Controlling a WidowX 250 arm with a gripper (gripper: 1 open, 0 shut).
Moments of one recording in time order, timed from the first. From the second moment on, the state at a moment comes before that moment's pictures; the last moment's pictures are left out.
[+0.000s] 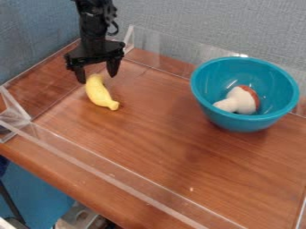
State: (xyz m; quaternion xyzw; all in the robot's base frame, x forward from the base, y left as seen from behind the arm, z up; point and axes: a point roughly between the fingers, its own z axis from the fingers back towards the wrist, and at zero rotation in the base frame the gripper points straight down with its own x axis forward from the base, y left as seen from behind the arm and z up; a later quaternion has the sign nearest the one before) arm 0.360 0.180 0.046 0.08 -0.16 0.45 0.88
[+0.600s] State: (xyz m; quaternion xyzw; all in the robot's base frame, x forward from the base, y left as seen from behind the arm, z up) arm 0.348 0.183 0.030 0.09 -0.14 0.43 0.89
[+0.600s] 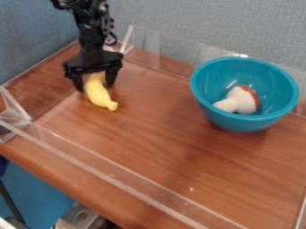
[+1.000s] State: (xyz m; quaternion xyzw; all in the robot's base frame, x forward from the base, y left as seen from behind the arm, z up) arm 0.336 0.172 0.032 0.09 -0.13 0.43 0.89
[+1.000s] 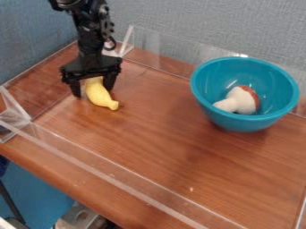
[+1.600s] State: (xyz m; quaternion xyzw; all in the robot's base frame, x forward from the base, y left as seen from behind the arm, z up) arm 0.348 0.174 0.035 0.08 -0.12 0.41 0.90
